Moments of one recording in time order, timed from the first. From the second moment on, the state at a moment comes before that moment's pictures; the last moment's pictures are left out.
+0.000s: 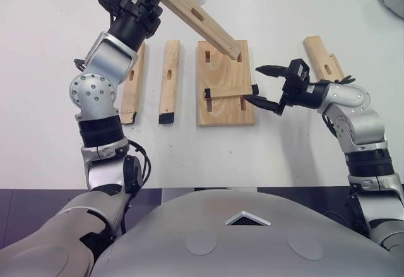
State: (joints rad) left arm -0.41 0.20 0.25 -0.07 -1.10 0.67 -0.06; right arm -0.14 -0.56 0.13 0.00 0.35 0.29 1.03
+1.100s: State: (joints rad) left arm -0.42 0.23 0.31 -0.22 -1.17 0.80 0.09; right arm 0.00 -0.52 -0.01 0.05 0.24 0.15 0.83
